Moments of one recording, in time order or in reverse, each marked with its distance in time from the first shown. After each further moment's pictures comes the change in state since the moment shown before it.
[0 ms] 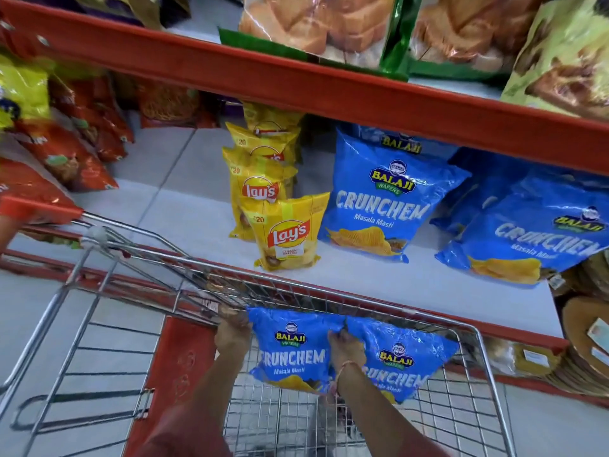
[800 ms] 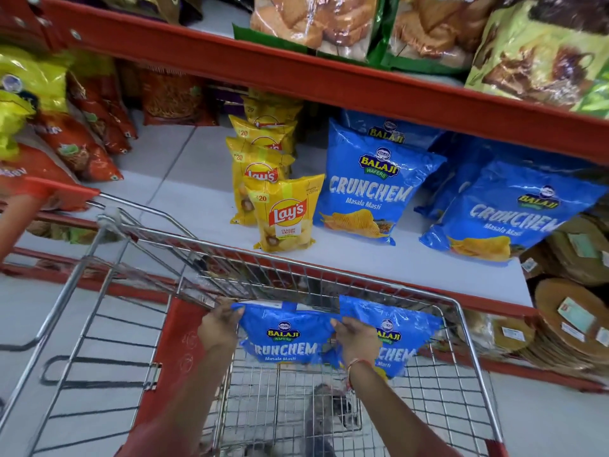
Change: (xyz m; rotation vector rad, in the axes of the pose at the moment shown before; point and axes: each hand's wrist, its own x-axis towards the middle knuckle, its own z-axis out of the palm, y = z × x) left_hand -0.025 -0.016 -0.054 0.286 -0.021 0.411; right_hand -0.026 0.036 -0.021 0.272 0.199 -0.236
